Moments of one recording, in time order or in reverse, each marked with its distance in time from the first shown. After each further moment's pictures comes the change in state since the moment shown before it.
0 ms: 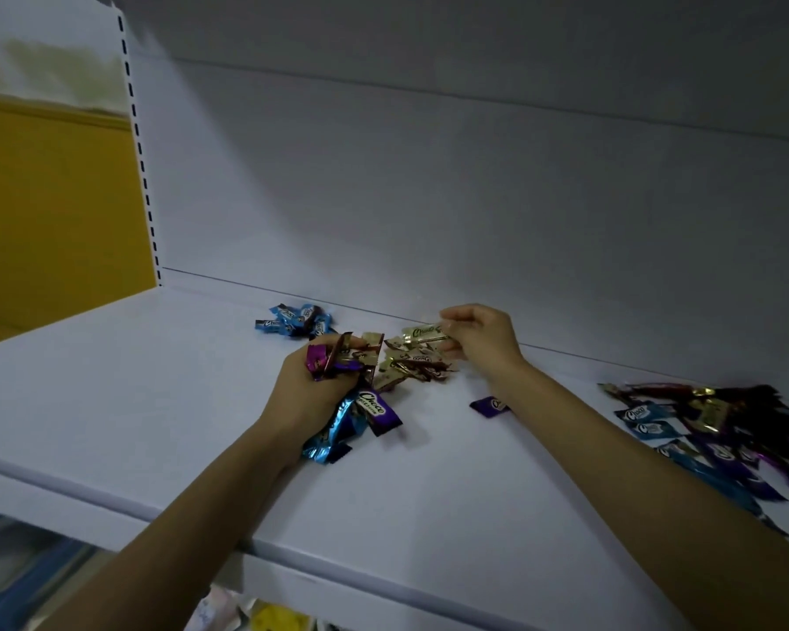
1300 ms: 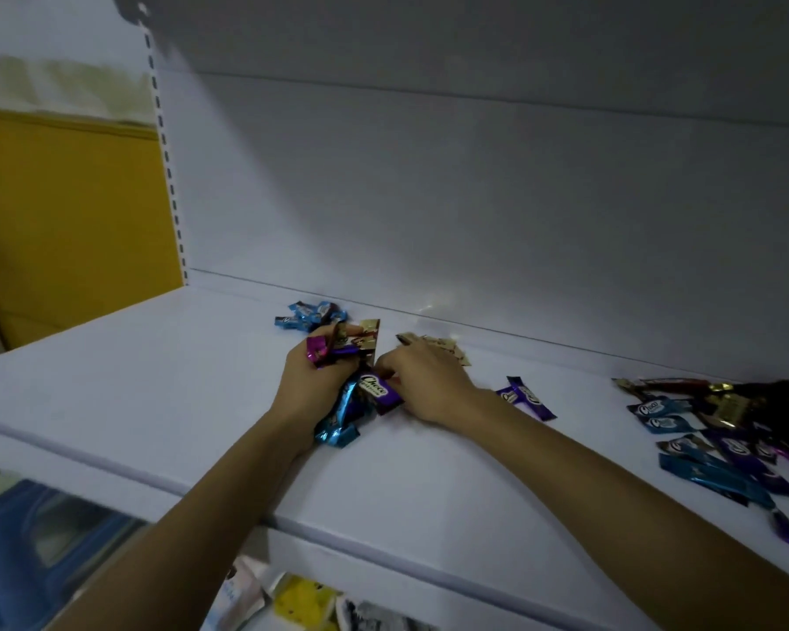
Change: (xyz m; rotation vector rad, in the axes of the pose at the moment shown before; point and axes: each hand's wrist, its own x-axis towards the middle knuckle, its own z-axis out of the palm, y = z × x) left_hand 0.004 0.002 0.003 -0.142 0.124 -0.050; right_hand -0.035 0.009 0.049 -1.027 -0.364 -0.627
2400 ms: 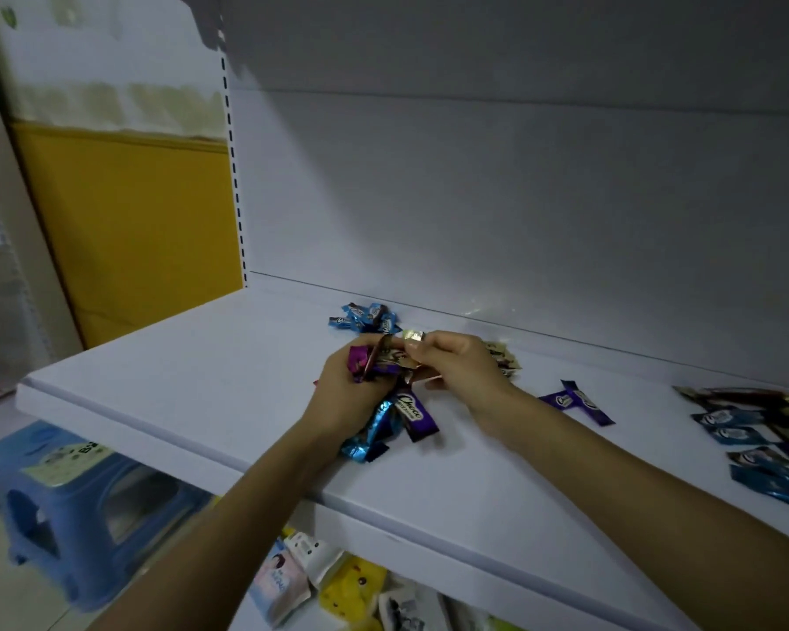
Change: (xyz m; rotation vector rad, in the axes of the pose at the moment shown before) left_hand -0.033 0.020 -0.037 0.240 -0.105 0.158; right_hand -0.003 -0.056 -0.011 1.151 0.078 0.375
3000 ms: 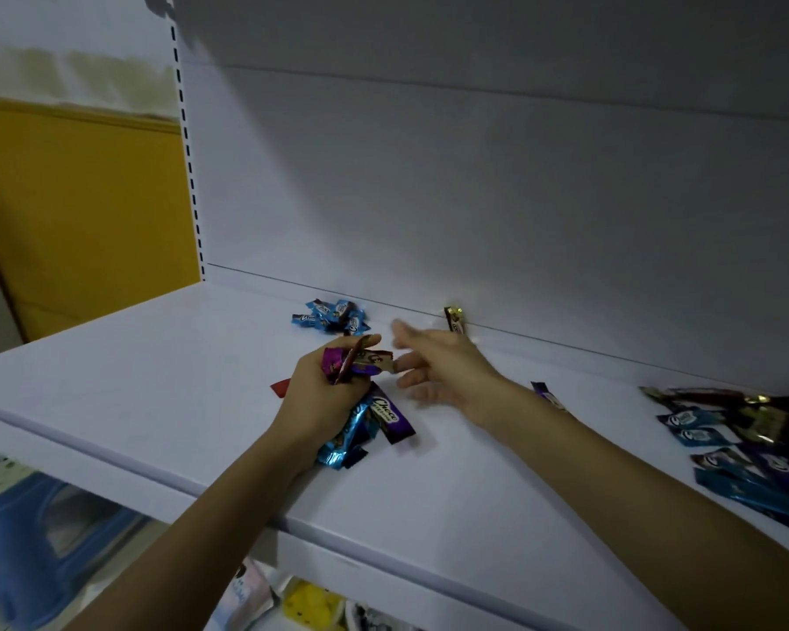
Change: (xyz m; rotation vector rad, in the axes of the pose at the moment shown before) left_hand 0.015 -0.013 0.018 0.010 0.026 -0.083; right_hand 0.017 0.002 -0.033 0.025 0.006 0.261
